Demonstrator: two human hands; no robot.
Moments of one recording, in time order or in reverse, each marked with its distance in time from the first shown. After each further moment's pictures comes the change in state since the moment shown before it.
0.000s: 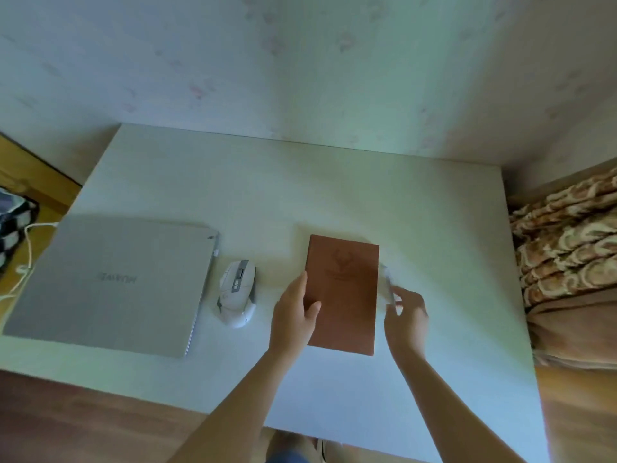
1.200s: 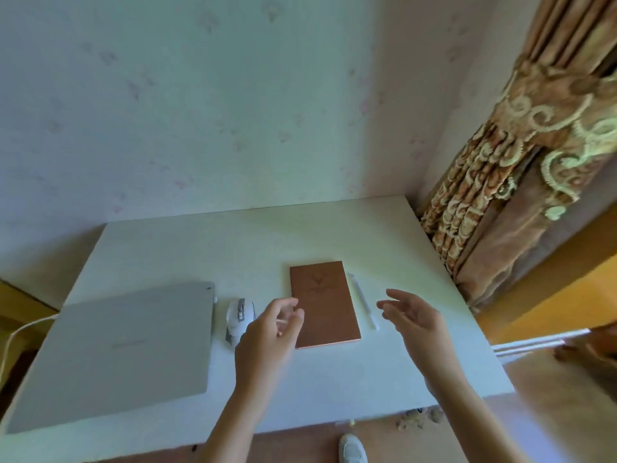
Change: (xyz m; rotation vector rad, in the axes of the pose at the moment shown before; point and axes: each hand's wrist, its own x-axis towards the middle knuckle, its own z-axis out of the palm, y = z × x) left_hand -0.113 0.098 -0.160 -0.065 -0.026 0.047; right_hand -0.166 -0.079 -0.117 0.570 0.054 -0.063
